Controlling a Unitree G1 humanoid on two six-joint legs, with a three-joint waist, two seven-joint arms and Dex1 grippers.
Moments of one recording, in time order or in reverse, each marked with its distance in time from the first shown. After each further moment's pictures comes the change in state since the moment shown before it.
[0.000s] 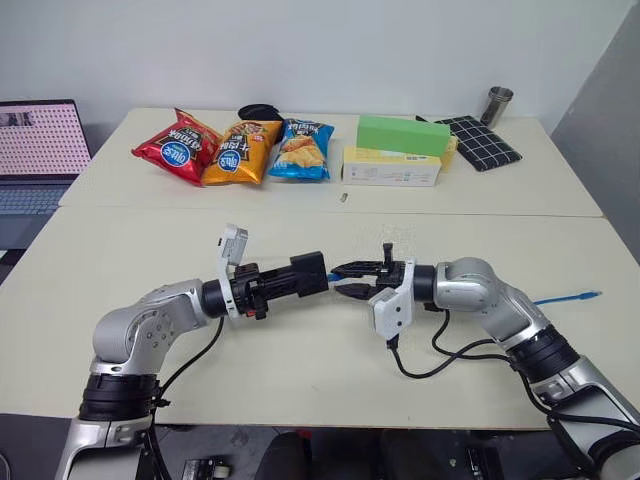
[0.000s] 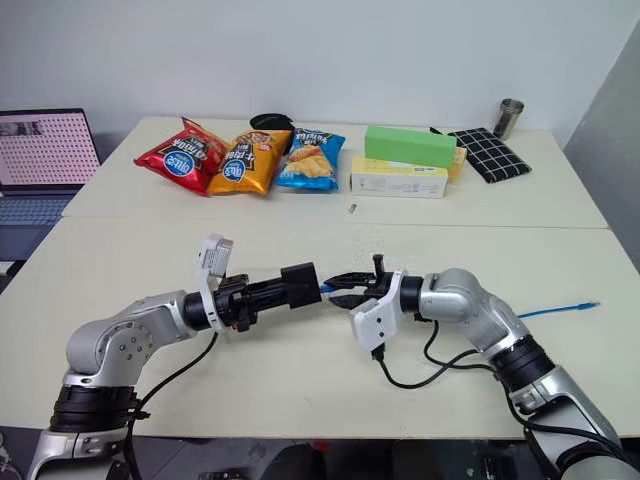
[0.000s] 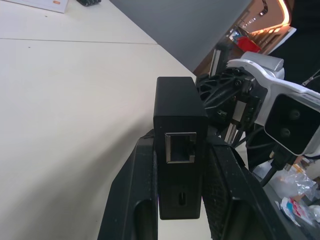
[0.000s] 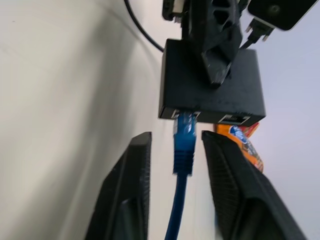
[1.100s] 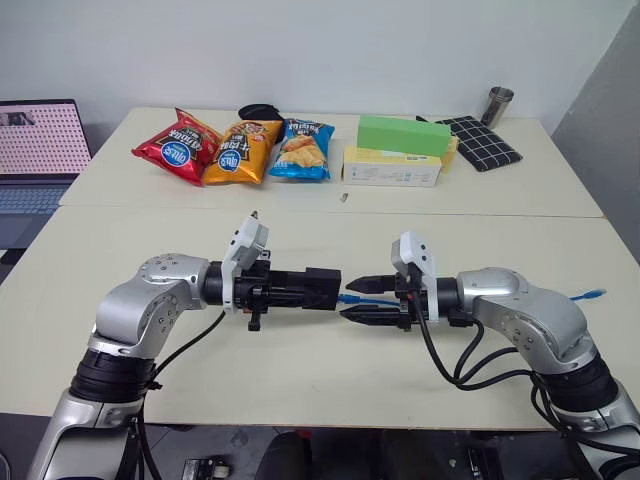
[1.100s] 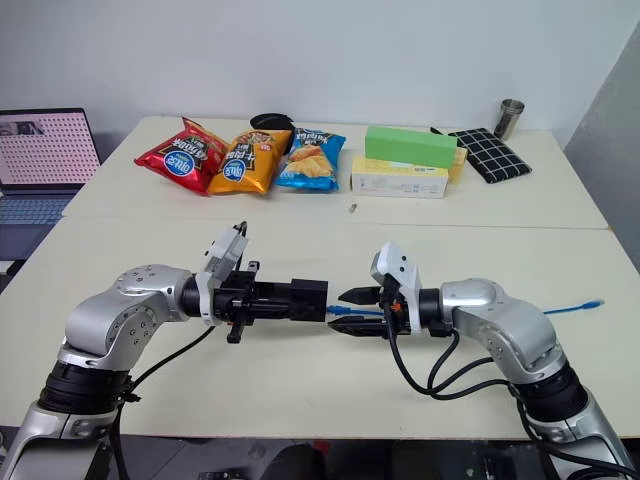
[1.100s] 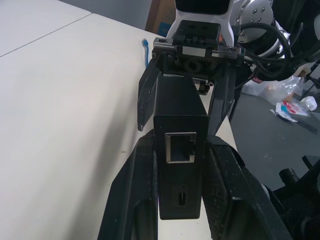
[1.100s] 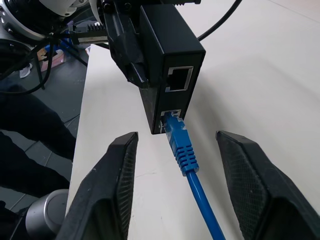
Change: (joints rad) left arm -0.090 0.103 -0.142 -0.041 0.179 -0.215 -0.283; right arm 0.101 0.015 -0.200 -0.457 0.910 1.405 0.075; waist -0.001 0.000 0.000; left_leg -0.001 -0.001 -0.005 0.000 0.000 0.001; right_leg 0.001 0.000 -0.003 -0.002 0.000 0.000
